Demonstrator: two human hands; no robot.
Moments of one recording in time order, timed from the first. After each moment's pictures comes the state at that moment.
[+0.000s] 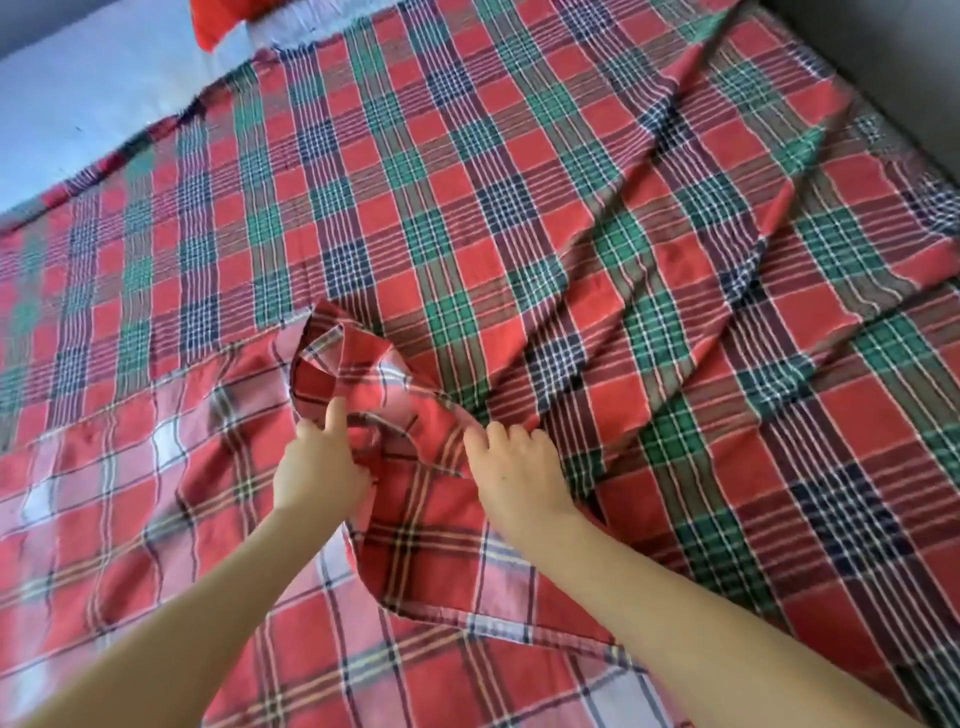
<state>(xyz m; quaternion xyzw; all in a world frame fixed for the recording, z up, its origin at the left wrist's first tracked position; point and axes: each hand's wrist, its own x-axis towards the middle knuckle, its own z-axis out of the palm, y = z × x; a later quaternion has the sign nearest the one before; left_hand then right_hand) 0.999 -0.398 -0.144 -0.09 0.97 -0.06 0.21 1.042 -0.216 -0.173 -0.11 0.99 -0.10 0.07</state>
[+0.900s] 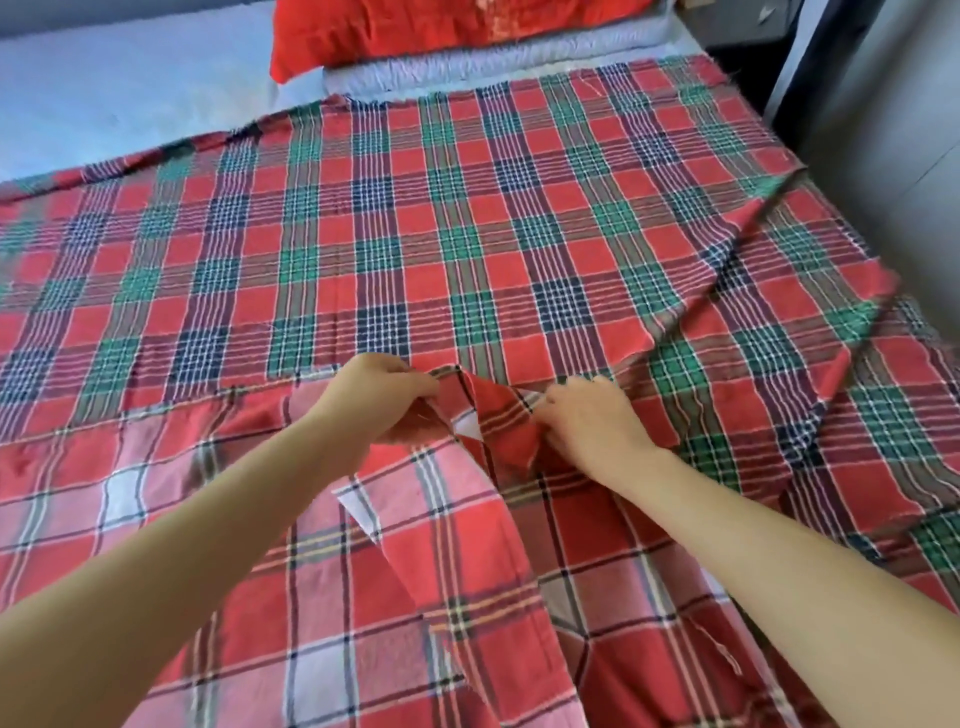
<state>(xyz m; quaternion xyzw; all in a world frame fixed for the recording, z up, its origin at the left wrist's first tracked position) 0.877 -0.370 -0.088 -0.22 0.78 0.53 0.22 0.880 -0.164 -0.173 -0.25 0.97 -0.04 0.01</state>
